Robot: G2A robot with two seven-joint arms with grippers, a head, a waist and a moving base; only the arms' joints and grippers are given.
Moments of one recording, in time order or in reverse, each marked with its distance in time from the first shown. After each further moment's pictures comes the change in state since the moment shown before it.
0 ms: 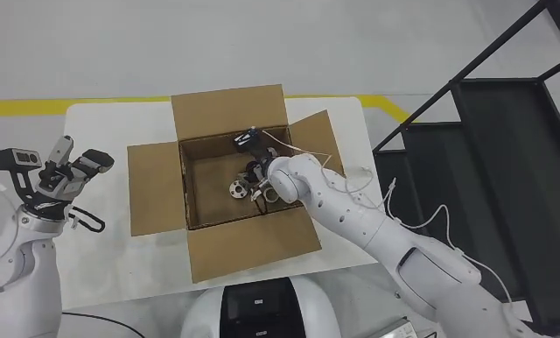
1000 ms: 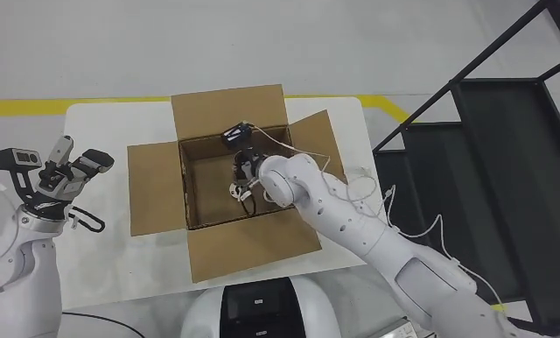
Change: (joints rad) left arm 0.000 0.000 0.000 0.000 0.000 0.000 0.000; right arm -0.112 0.002 0.141 -0.295 -0.091 0.041 0.106
